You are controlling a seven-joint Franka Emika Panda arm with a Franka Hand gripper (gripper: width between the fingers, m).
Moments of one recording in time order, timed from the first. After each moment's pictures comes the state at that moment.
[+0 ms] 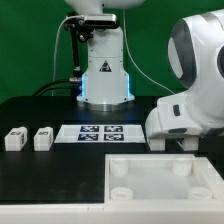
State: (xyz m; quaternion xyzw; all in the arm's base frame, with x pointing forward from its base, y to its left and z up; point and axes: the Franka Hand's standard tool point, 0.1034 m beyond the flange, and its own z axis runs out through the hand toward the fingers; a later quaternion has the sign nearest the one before) arm 0.385 0.169 0.010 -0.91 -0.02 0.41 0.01
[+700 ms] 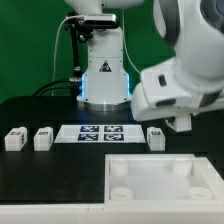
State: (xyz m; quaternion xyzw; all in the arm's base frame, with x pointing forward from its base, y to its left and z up) arm 0.444 0.131 0.079 -0.93 -0.06 0.35 0.05
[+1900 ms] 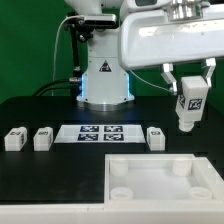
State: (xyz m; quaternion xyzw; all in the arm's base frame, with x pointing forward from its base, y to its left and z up) arm 0.564 0.109 0.164 -0.98 -0.06 -0.21 0.05
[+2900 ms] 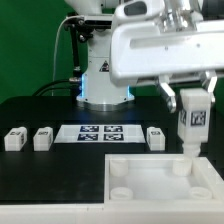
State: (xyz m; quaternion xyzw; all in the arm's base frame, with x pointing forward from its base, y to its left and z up) arm 0.619 0.095 0.147 -0.94 -0.05 -0.33 0.04
